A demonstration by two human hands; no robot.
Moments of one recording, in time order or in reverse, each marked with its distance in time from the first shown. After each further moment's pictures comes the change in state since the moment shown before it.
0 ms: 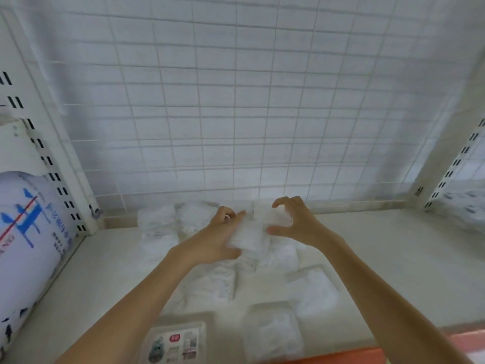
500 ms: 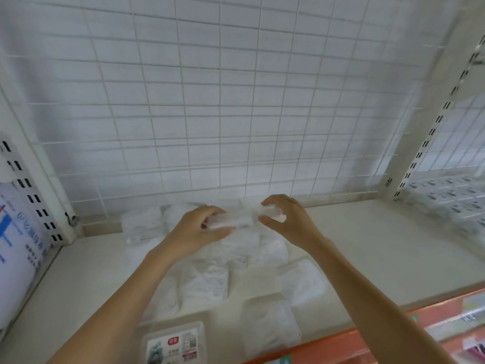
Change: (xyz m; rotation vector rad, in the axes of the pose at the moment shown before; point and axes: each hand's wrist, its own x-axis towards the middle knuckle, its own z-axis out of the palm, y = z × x) left_hand -0.011 -0.003 -0.018 -0.286 0.259 0.038; right_hand -0.029 -0.026 0.002 -0.059 0.256 -0.063
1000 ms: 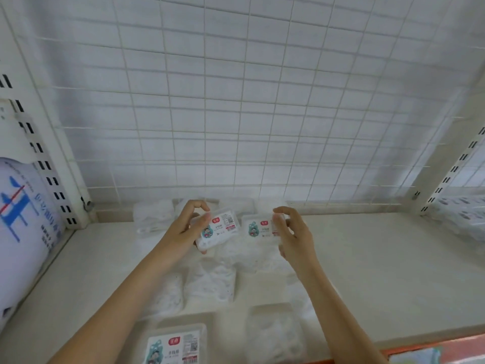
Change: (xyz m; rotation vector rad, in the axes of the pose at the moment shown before) left_hand -0.027 -0.013 -0.006 -0.452 0.216 -0.151; right_hand -0.015 -0.021 0.040 0.611 0.181 0.346
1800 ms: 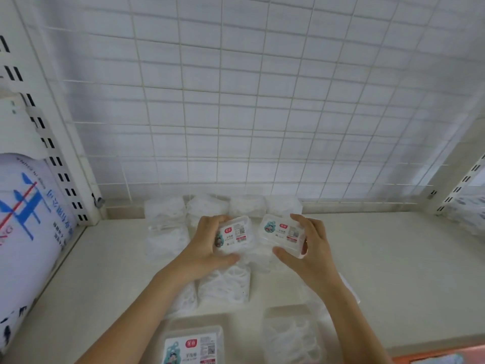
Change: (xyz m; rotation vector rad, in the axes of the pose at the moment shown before) left_hand -0.008 -0.022 0.007 0.271 -0.154 0.001; right_hand -0.018 0.016 -0.006 -0.246 -0.047 -0.264
